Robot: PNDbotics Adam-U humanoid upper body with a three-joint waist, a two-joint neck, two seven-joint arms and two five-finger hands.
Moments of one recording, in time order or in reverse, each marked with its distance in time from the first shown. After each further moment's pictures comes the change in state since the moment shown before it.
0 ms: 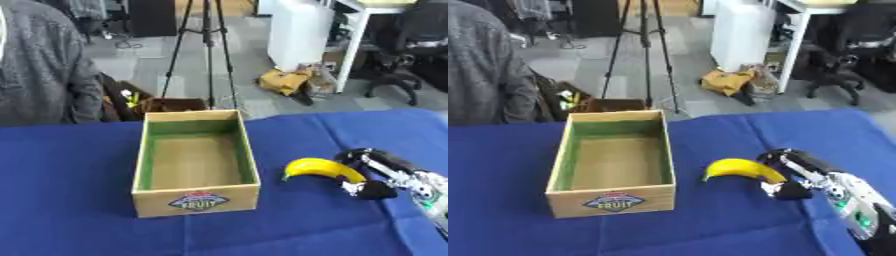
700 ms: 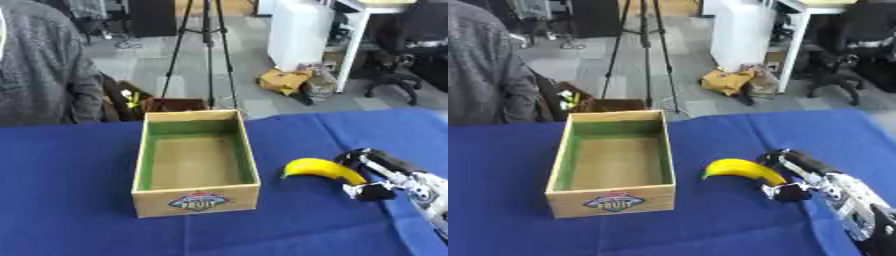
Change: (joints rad) left arm 0.000 0.000 0.000 0.000 0.000 0.000 0.000; right arm -0.003 0.007 0.002 0.001 0.018 0.012 -0.026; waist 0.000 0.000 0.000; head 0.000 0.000
